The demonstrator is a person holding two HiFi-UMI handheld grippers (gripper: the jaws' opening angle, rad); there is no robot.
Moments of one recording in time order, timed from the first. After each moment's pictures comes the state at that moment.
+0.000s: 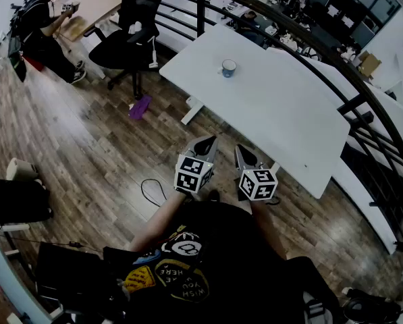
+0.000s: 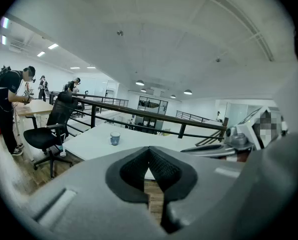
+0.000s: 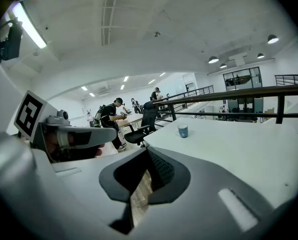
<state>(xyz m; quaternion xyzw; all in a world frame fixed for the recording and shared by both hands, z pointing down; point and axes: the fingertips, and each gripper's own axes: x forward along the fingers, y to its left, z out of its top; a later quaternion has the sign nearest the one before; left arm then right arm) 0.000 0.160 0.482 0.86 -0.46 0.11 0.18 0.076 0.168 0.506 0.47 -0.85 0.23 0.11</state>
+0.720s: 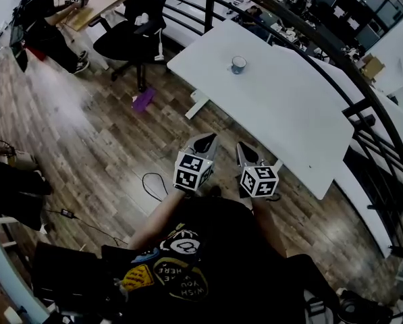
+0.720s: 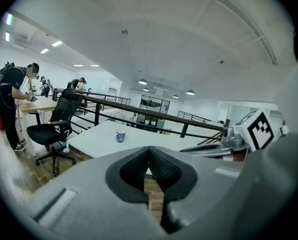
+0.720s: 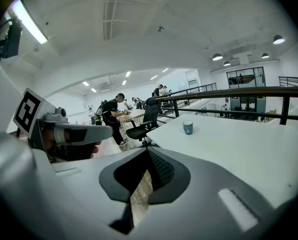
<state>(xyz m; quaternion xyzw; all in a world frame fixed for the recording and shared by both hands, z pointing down) -0.040 0.160 0.490 0.86 -0.46 0.11 0.20 0.042 0.163 0.517 0.46 -0.85 0.23 0.14</state>
